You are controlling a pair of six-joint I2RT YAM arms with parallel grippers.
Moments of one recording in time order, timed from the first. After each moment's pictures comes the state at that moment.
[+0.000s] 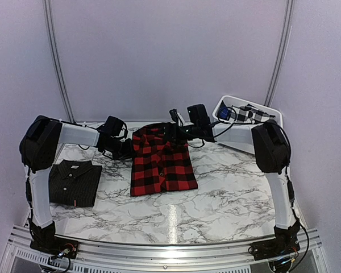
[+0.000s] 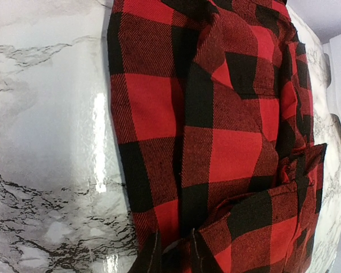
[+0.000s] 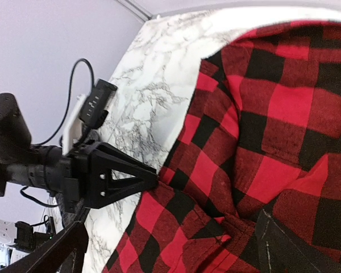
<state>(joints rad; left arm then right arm) -0.44 2.06 1.35 -0.19 0.24 -0.62 0.57 2.31 1.77 0.01 -0.62 0.53</state>
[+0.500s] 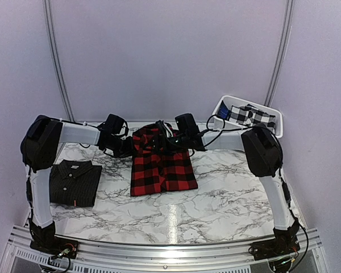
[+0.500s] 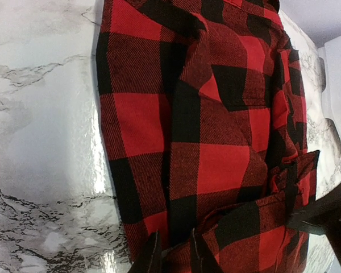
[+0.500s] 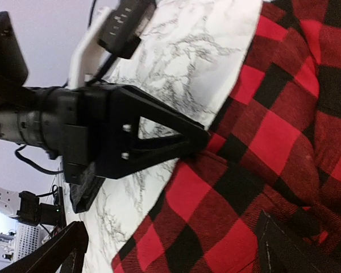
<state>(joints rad) -0.44 2.07 1.38 -0.20 0.24 -0.62 0.65 2.34 1.77 0.03 -0.70 0.51</state>
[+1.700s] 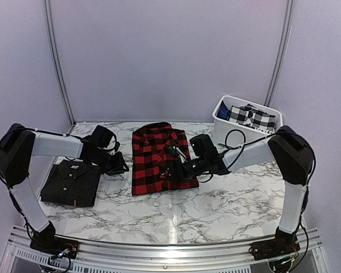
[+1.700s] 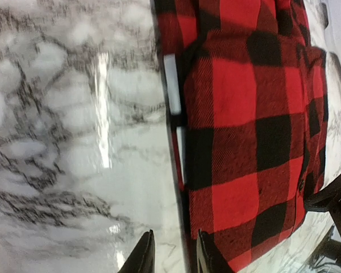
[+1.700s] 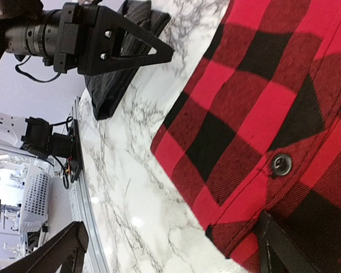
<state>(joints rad) -0.48 1.74 1.01 -0.27 0.27 -0.62 0.72 1.96 1.12 0.20 -0.73 0.51</state>
